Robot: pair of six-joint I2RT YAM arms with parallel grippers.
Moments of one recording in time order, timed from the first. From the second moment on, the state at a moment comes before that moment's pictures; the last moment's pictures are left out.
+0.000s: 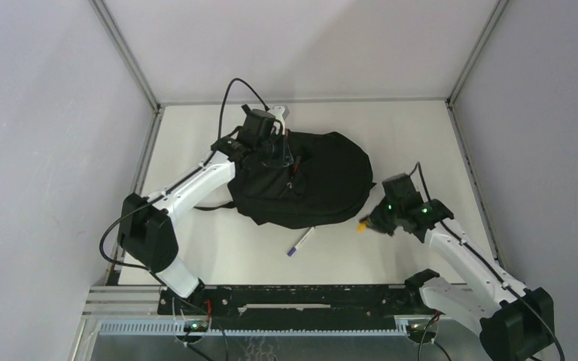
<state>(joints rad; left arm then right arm) -0.59 1.62 1.38 -0.46 0.11 -0.39 0.42 0.95 0.66 -0.86 0.00 1.07</state>
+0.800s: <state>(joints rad) -0.54 1.62 1.38 -0.46 0.19 -0.42 0.50 1.83 1.44 -0.40 -0.23 0.96</state>
